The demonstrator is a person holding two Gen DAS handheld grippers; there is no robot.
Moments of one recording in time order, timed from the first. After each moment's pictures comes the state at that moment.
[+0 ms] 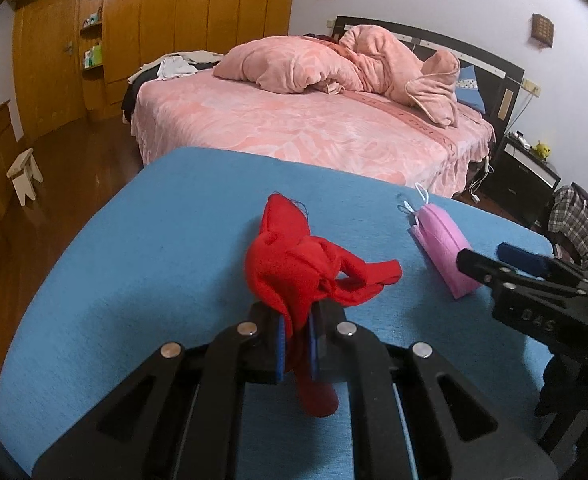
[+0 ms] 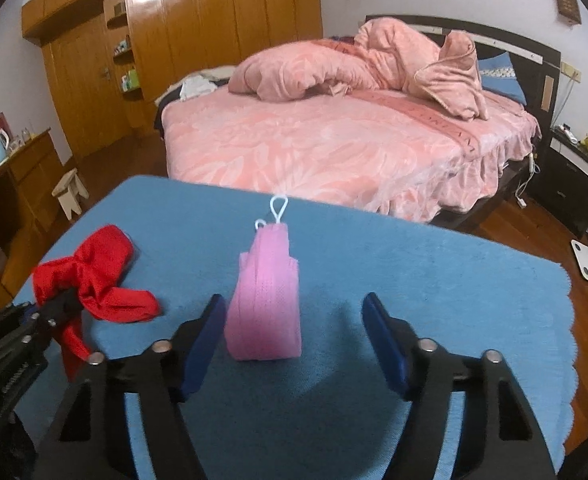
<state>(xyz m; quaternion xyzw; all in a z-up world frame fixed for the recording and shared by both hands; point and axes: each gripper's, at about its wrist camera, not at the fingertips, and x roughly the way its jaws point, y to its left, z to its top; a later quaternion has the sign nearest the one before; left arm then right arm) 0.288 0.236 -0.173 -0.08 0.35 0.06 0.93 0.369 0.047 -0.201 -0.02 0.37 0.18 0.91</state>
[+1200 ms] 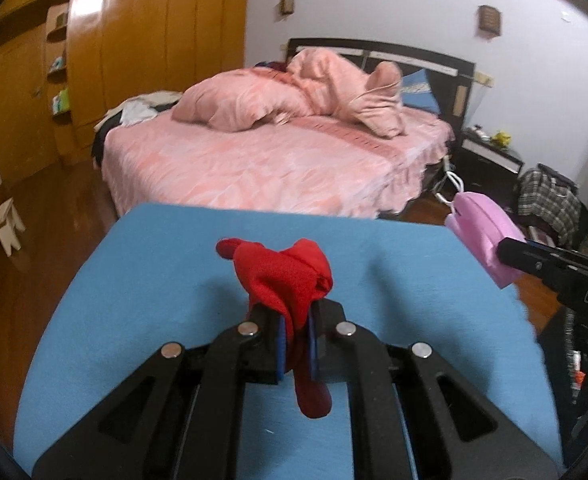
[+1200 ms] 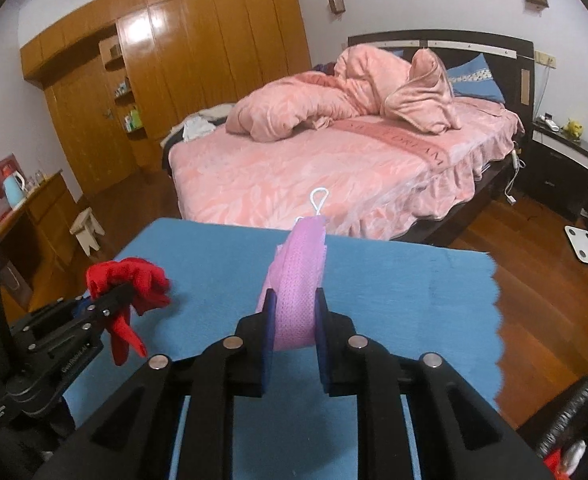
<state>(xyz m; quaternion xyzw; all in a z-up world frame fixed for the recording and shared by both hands) 0.247 0.162 -0.111 -0.03 0.31 -0.01 0.95 0.290 -0.048 -0.121 0.05 0.32 0.19 0.93</state>
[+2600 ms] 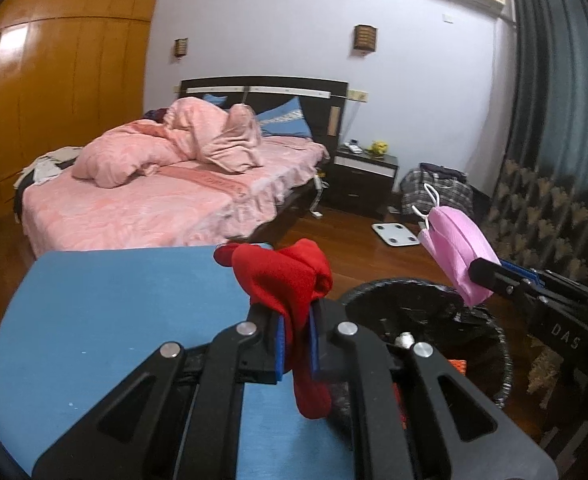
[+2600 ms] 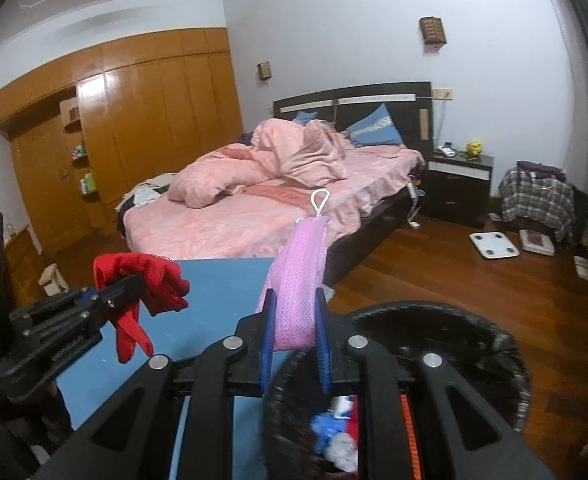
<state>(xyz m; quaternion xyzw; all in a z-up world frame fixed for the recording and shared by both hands) 0.076 -0.061 -0.023 -0.01 0.24 -0.18 0.95 0.060 -0.259 -0.052 0.07 0.23 0.05 0.97</state>
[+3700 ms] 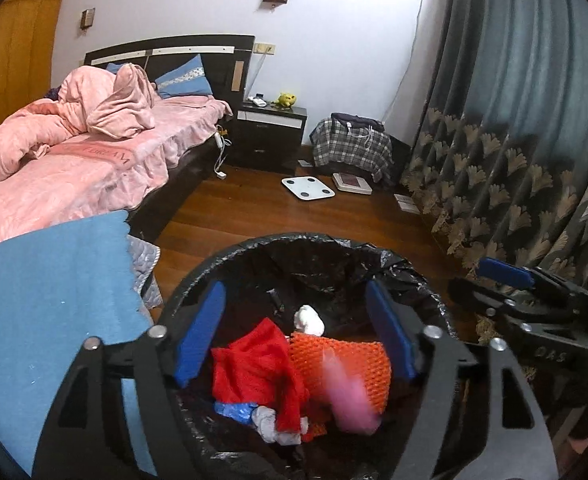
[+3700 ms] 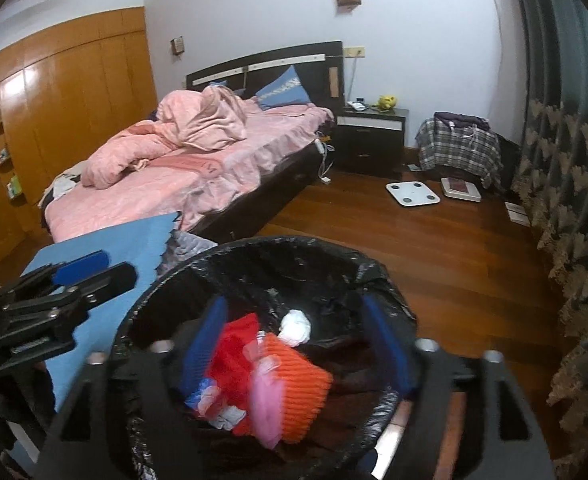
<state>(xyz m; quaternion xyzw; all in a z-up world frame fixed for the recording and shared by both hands) 0.108 -0.194 -0.100 0.01 0.30 -0.33 0.89 0.045 -0.385 -0.120 0.10 0.29 -0.08 0.95</state>
